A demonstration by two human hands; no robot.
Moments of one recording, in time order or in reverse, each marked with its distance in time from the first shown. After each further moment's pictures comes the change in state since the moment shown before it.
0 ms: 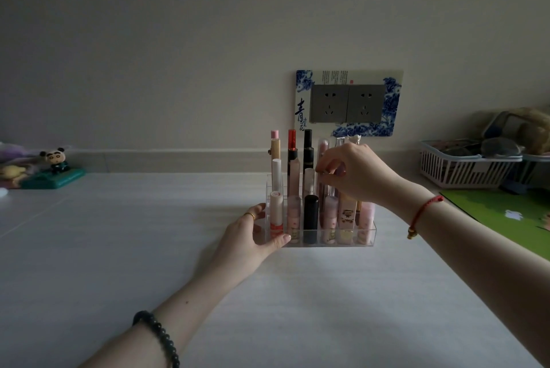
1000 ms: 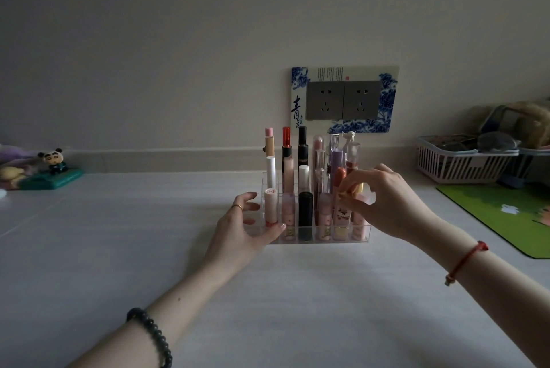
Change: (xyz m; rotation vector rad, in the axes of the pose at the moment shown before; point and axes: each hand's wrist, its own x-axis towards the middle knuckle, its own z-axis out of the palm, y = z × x) left_hand 0.003 0.000 0.000 -0.085 0.114 -0.022; right_hand -0.057 0.025 0.005 0.026 0.117 0.068
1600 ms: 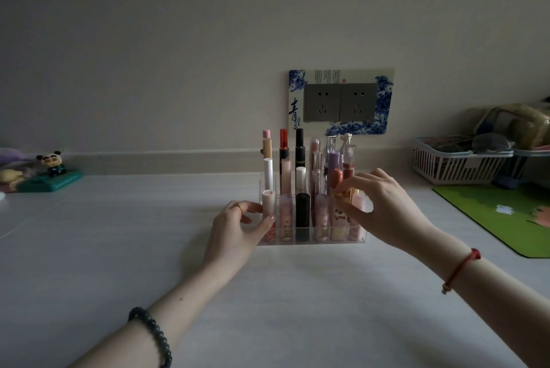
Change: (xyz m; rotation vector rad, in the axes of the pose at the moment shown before) left_hand 0.004 0.002 0.003 0.070 0.103 0.082; right_hand -0.009 0.004 0.006 -0.065 0.093 -0.117
